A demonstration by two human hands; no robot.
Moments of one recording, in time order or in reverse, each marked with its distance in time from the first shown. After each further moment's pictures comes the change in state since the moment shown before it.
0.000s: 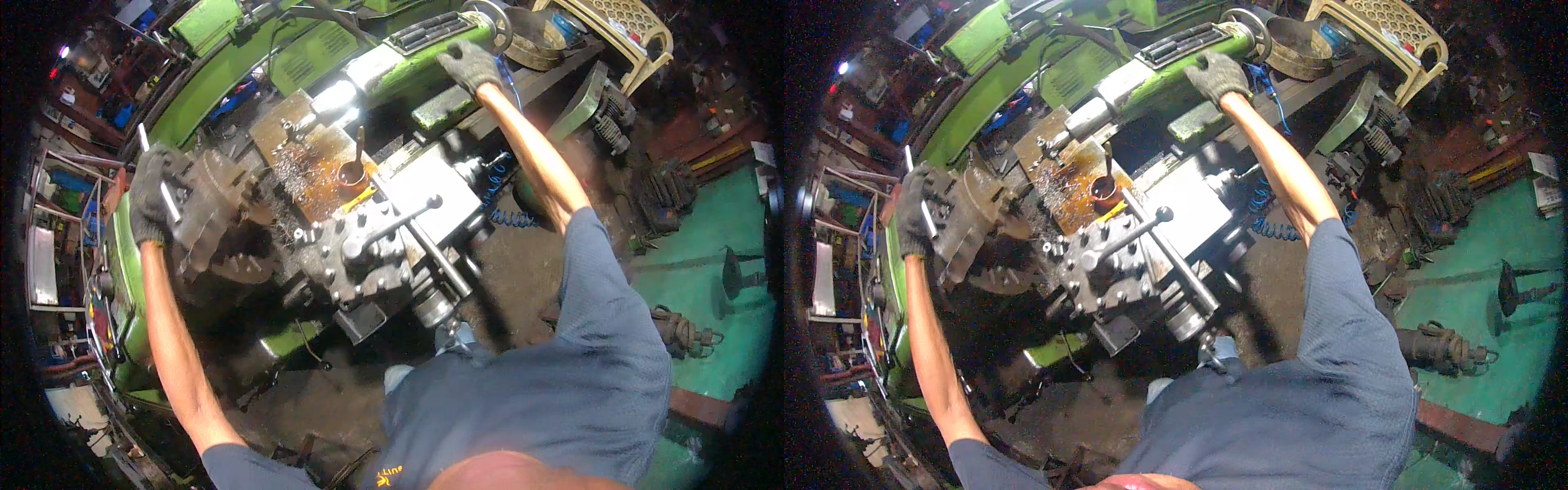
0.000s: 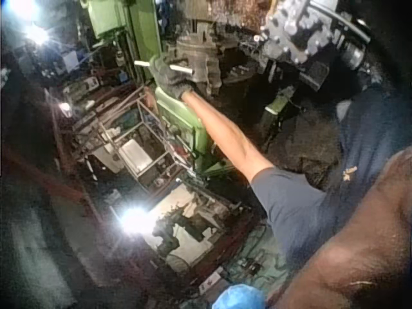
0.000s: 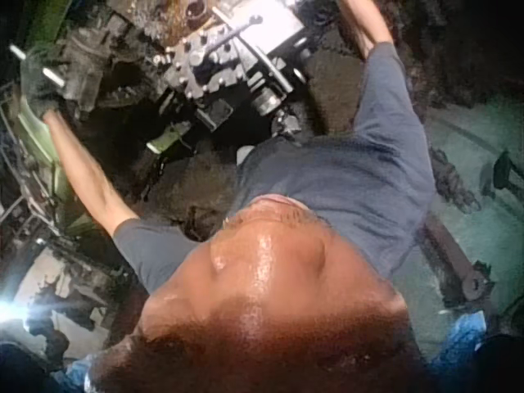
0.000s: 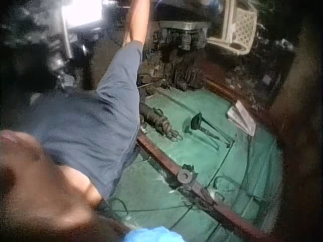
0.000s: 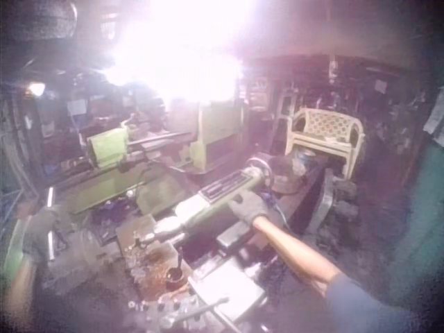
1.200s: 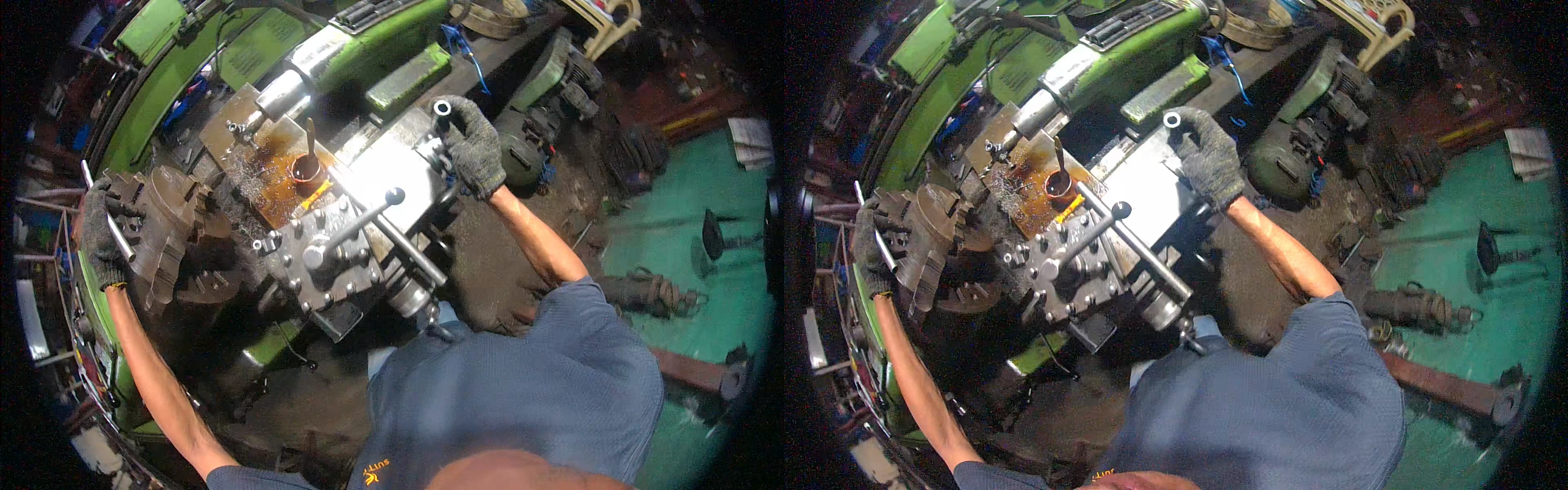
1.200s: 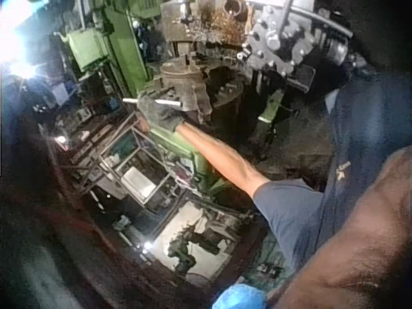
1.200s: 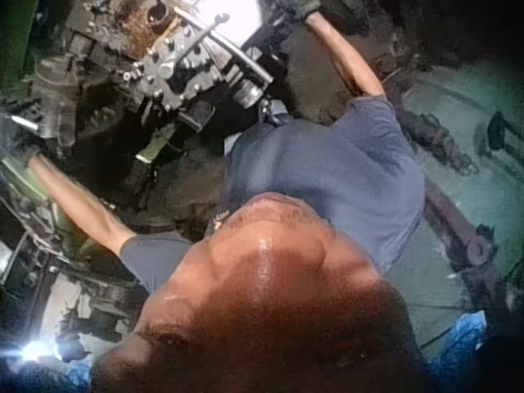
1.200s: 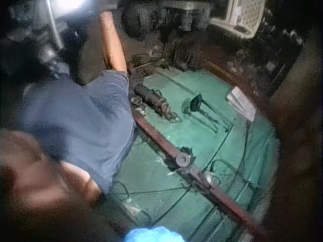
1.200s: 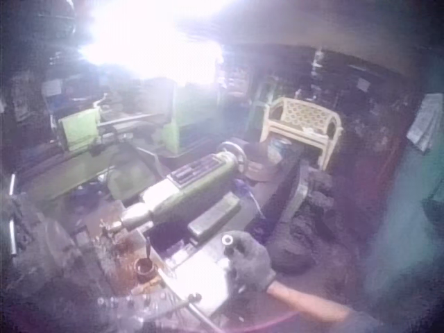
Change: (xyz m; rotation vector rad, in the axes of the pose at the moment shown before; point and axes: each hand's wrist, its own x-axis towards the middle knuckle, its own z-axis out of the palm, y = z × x) left_hand 0.002 0.016 0.013 -0.216 -0.121 -0.337; right_hand -0.206 -0.014 -0.077 0.617 0.005 0.091
